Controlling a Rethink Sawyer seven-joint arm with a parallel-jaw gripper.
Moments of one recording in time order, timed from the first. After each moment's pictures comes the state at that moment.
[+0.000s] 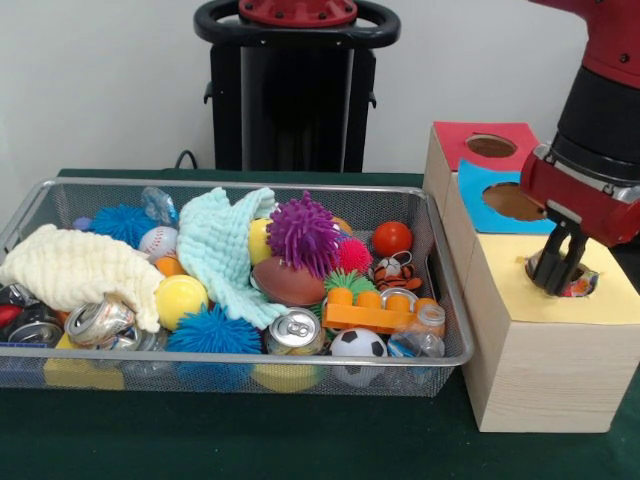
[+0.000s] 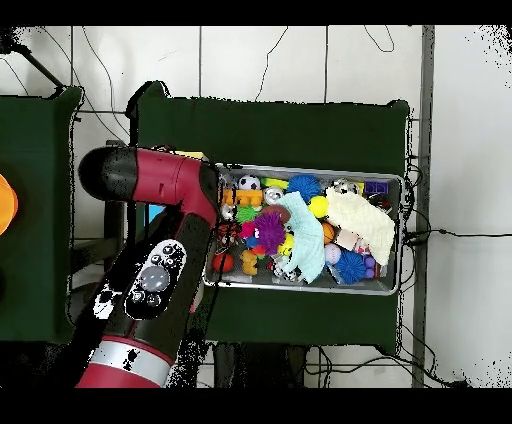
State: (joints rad) arm 0.35 -0.25 -0.55 1.15 0.51 0.73 2.55
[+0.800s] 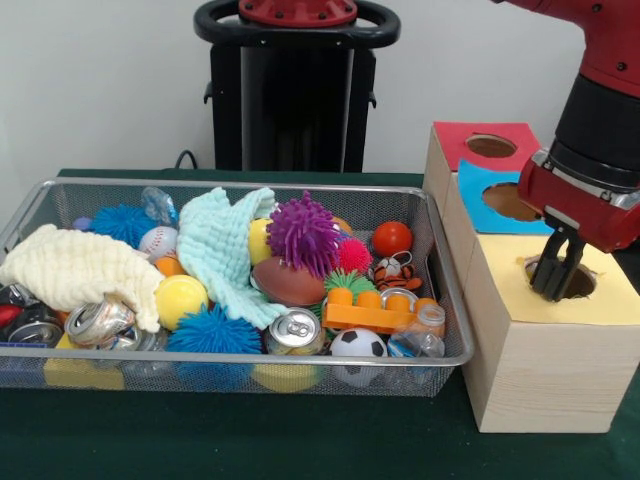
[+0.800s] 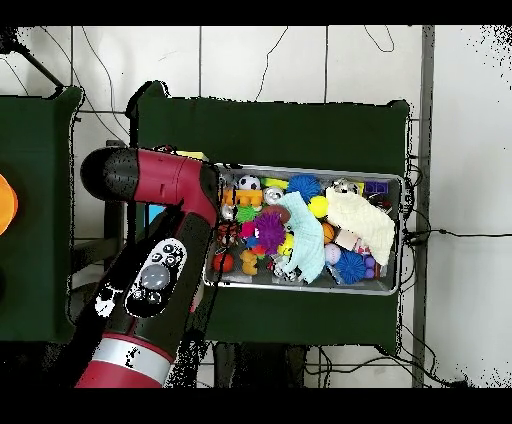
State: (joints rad) arm 0.35 -0.24 -0.55 1.15 0.51 0.72 2.55
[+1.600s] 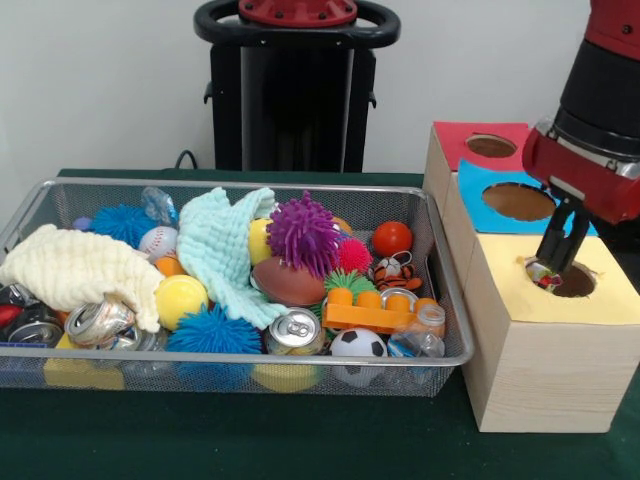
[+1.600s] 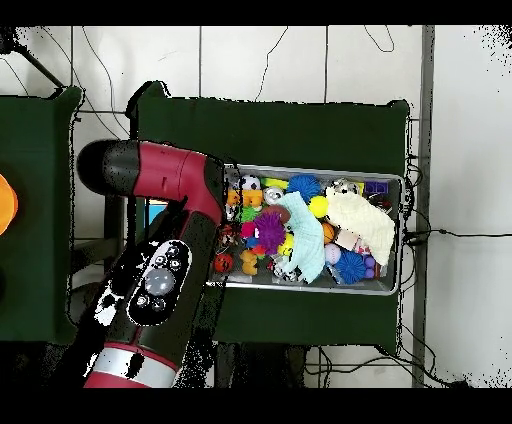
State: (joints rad) arm 0.32 -0.29 -0.55 1.13 0.51 0.82 2.55
